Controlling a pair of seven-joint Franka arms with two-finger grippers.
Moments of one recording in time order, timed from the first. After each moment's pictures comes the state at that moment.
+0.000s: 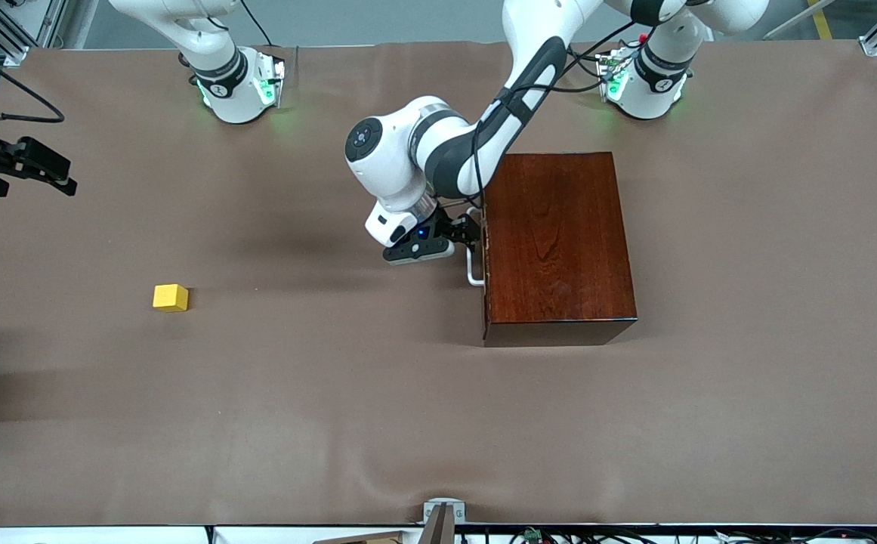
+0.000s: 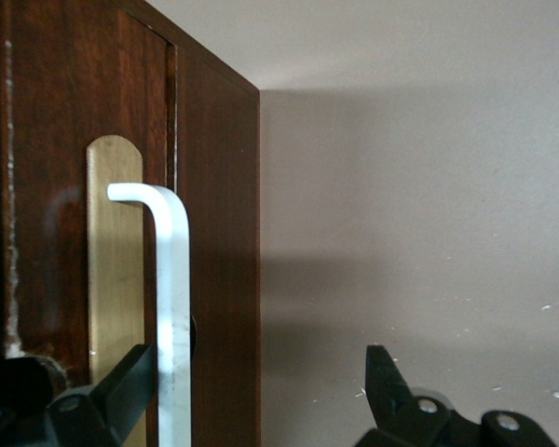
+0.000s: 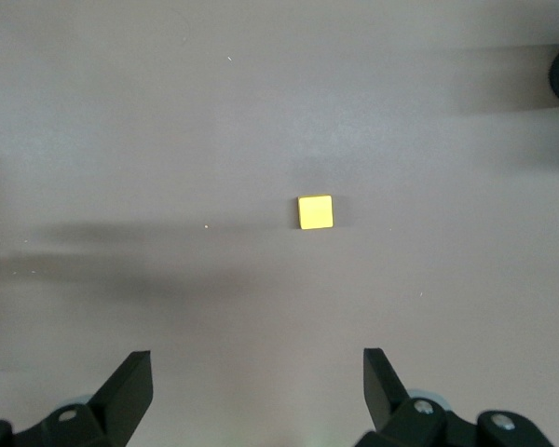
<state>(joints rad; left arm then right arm) -1.00 0.81 0.11 -1.21 0.25 1.79 -0.97 -0.01 -0.06 -0.02 -1.61 0.00 1.53 -0.03</state>
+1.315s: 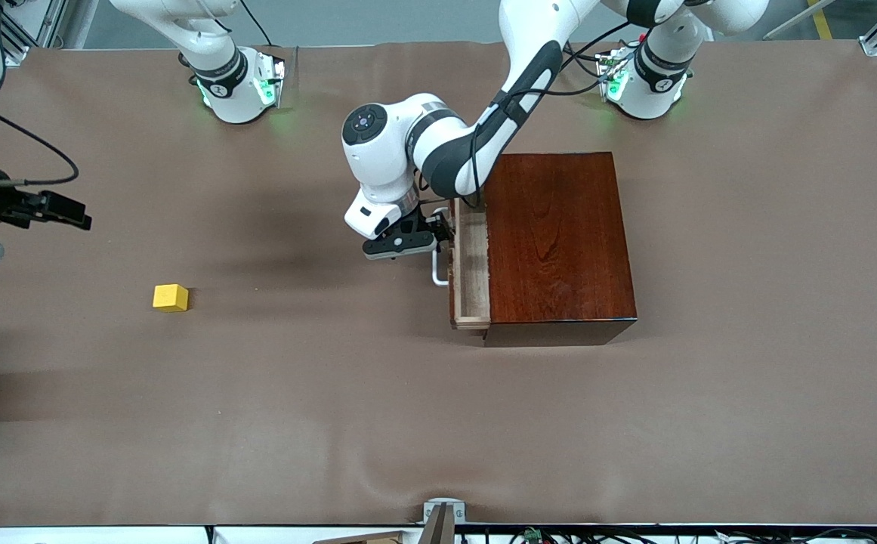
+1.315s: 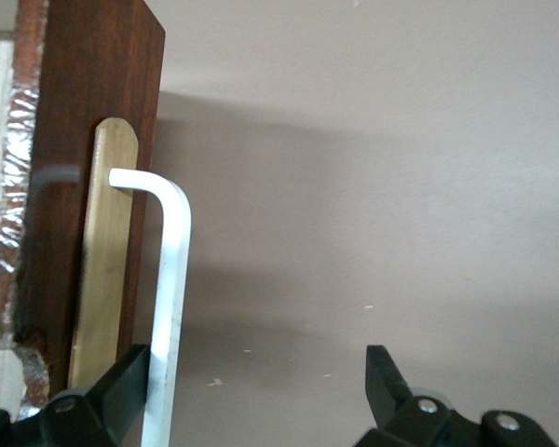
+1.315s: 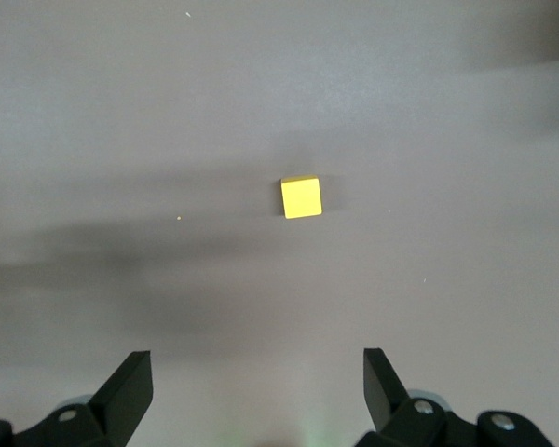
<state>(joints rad) -1.00 0.81 0.08 -1.20 0.15 2.03 -1.11 -0.04 0.09 -0.03 -1.61 0.00 1.56 -0.03</state>
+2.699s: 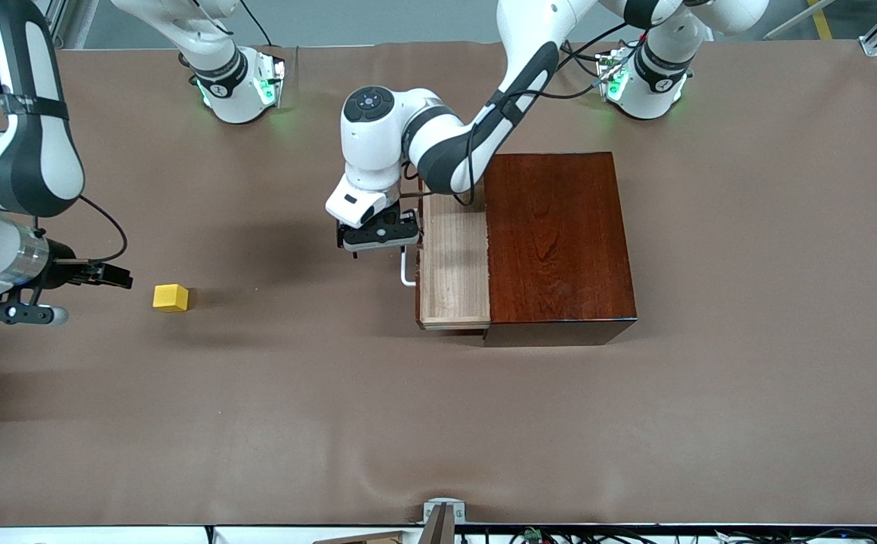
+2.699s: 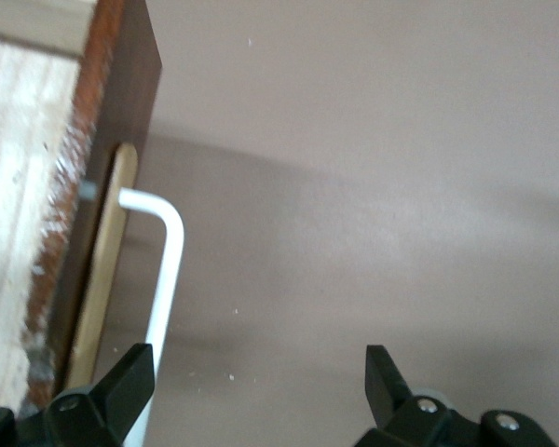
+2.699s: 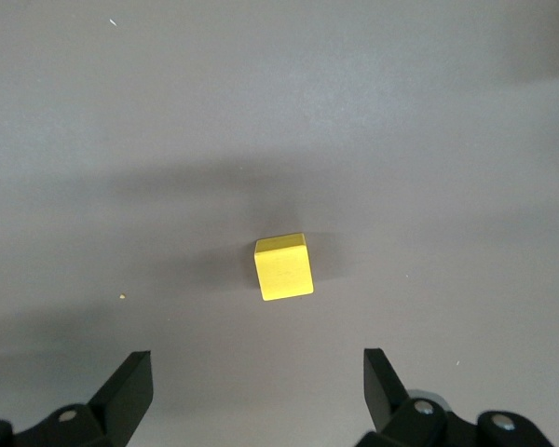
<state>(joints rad) -0.99 0.81 0.07 -1.18 0.11 2.22 -1.21 -0.08 0.23 -0.03 -1.83 0.00 1.94 -0.03</state>
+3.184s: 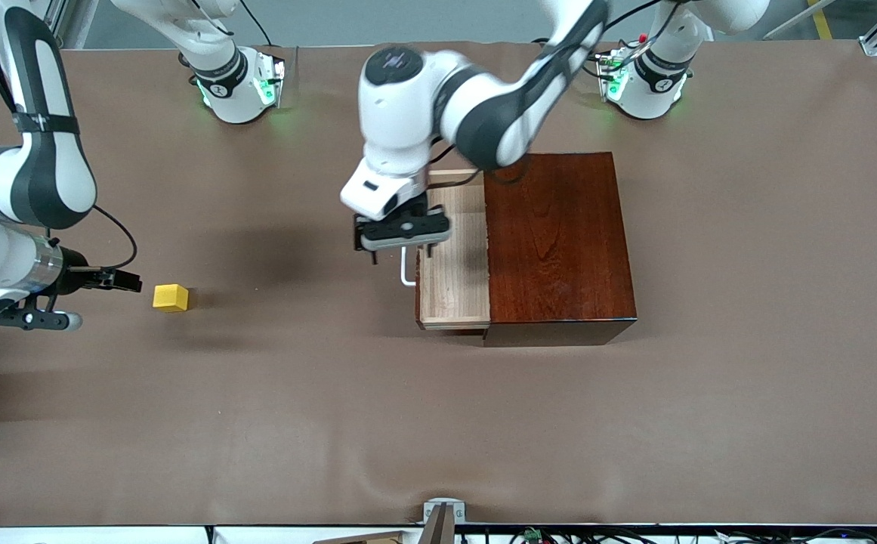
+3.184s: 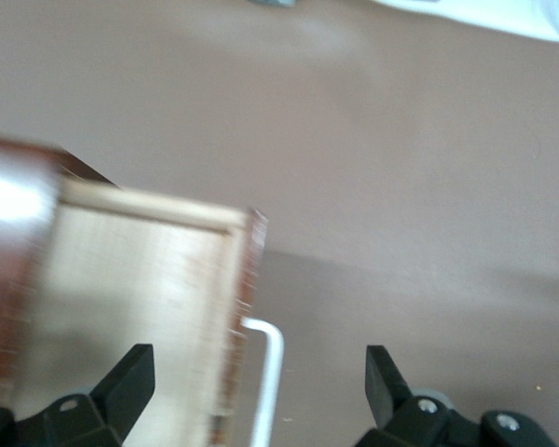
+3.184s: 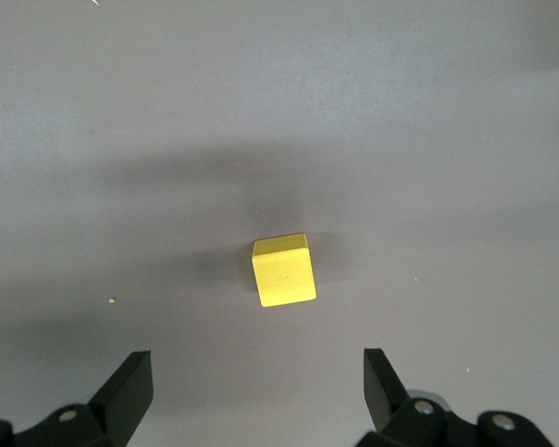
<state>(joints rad) -0.93 0.61 0.13 -1.16 0.11 2.00 -1.03 -0.09 0.27 -0.03 -1.83 -0.01 1.96 -0.03</state>
